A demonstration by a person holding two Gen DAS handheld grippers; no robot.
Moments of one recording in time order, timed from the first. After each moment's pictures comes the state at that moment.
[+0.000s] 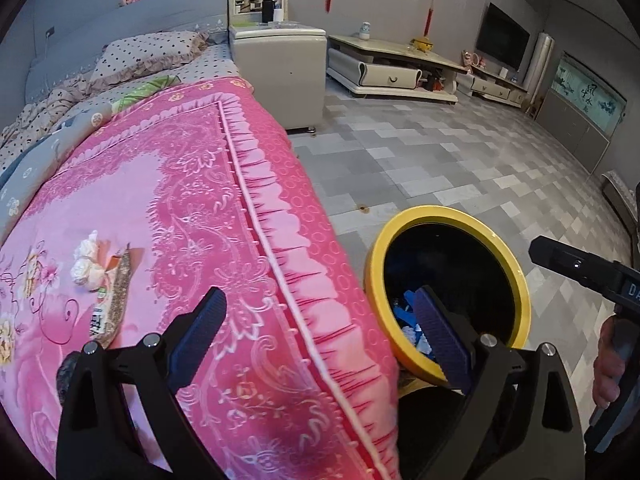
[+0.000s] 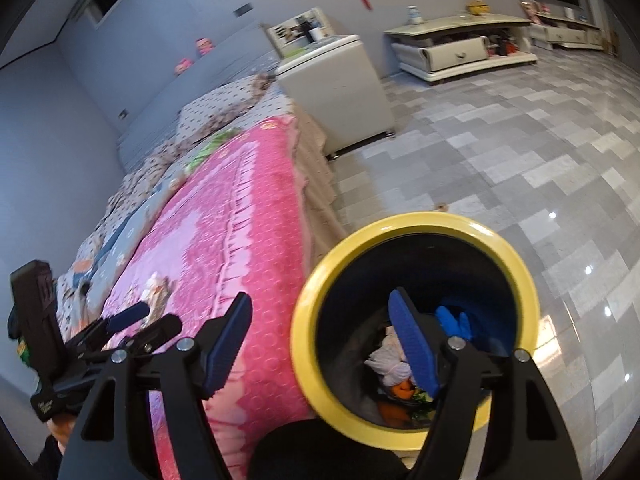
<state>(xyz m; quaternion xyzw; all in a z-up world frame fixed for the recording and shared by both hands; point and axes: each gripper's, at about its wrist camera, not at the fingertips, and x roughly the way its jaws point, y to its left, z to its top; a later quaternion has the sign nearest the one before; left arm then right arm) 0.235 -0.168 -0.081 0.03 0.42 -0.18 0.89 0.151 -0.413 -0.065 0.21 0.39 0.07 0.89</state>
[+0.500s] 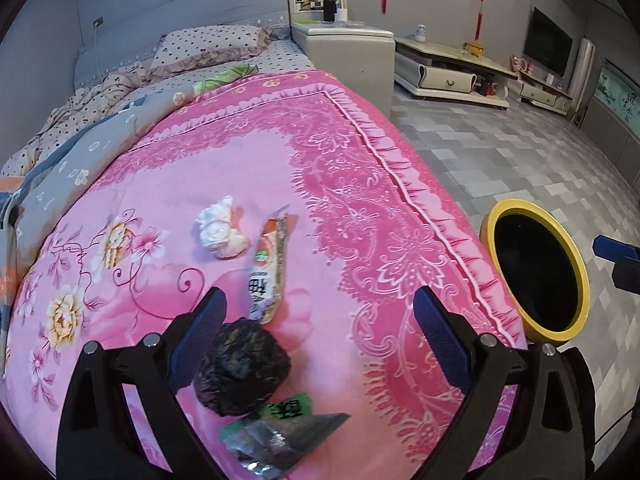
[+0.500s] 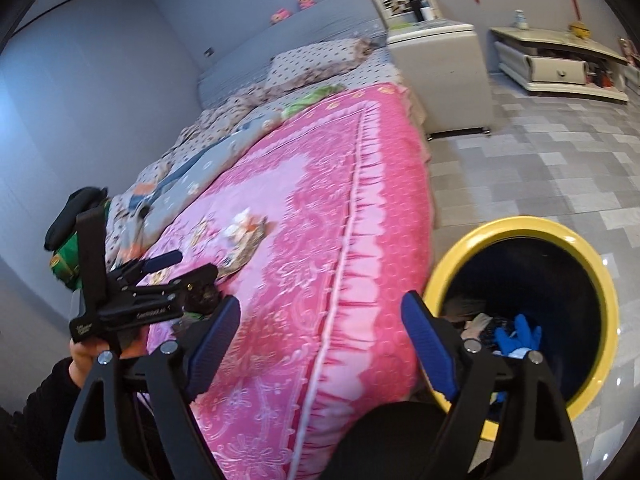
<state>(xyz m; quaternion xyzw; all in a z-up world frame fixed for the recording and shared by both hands) 0.223 -0.023 -0.079 0.04 0.42 -0.08 0.90 0.147 -0.303 -0.041 0.14 0.41 0.22 0.87</state>
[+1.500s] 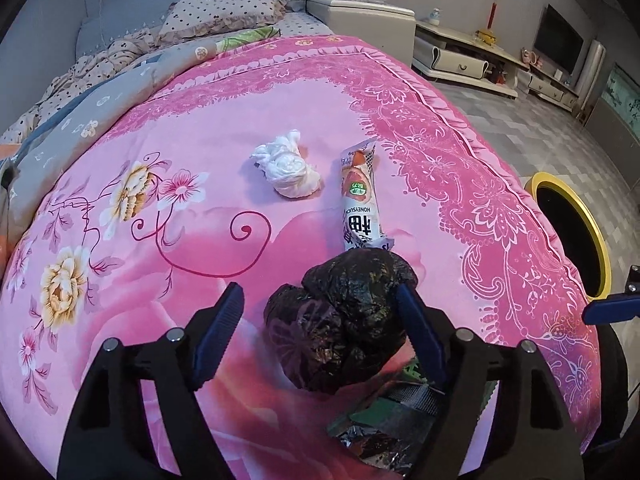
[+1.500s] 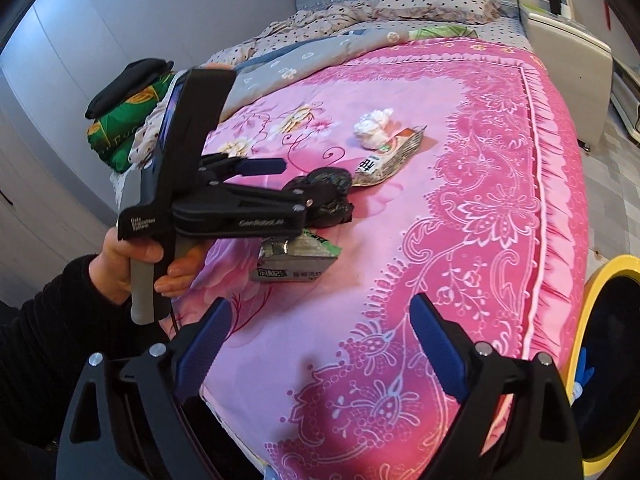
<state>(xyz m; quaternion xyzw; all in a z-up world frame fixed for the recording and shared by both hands) 0.231 0.050 -0.130 0.02 0.46 -0.09 0.88 0.129 -0.130 -0.077 -0.02 0.48 0.36 0.80</state>
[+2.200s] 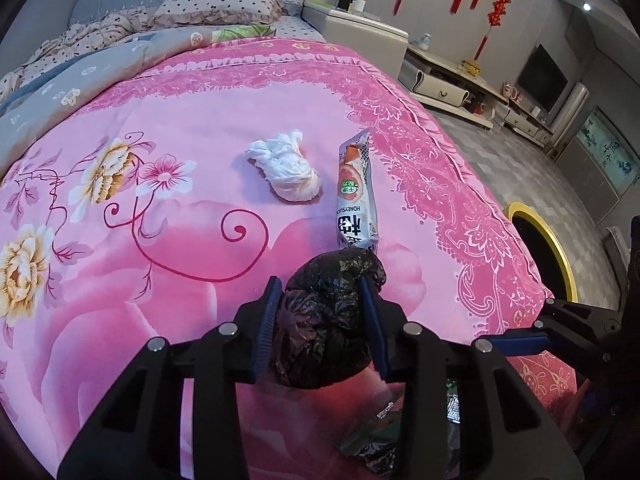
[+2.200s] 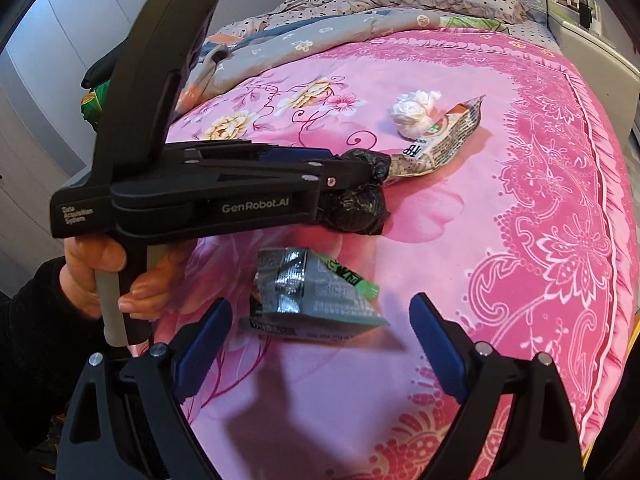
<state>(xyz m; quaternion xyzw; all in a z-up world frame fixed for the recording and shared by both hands) 0.243 0.083 -0.146 -0.07 0.45 -0.14 0.88 0.161 -0.060 -0.124 -0.06 0.49 0.37 0.78</state>
